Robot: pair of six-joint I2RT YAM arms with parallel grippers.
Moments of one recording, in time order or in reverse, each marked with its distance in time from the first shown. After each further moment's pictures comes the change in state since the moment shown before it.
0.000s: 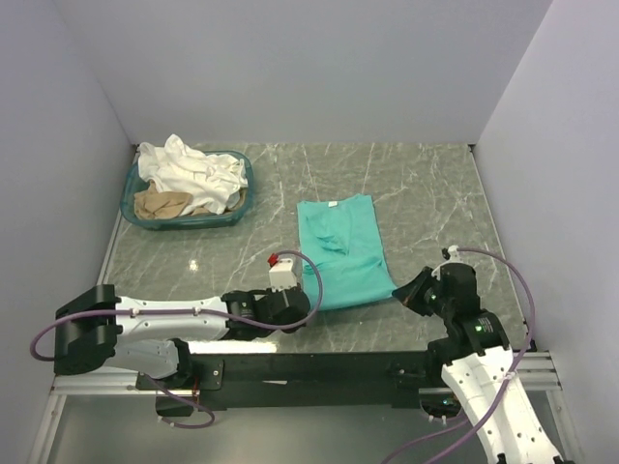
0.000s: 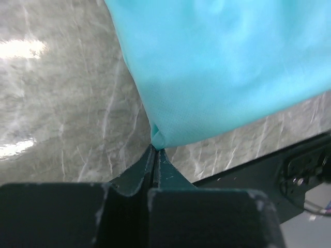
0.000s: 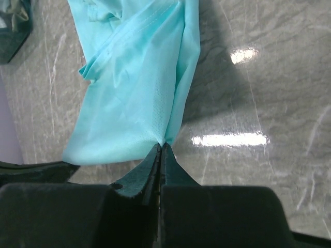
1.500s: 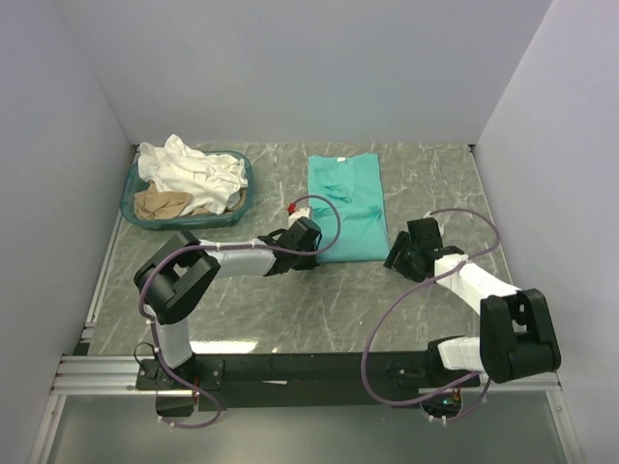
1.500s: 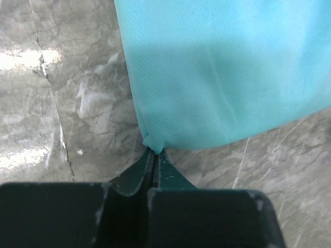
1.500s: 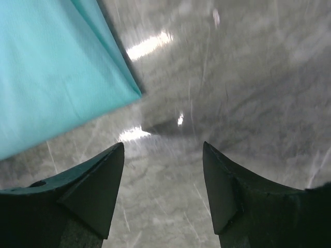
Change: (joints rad) left arm 0.448 0.552 0.344 0.246 0.256 0.349; right arm -0.008 0.882 0.163 0.414 0.253 -0.105
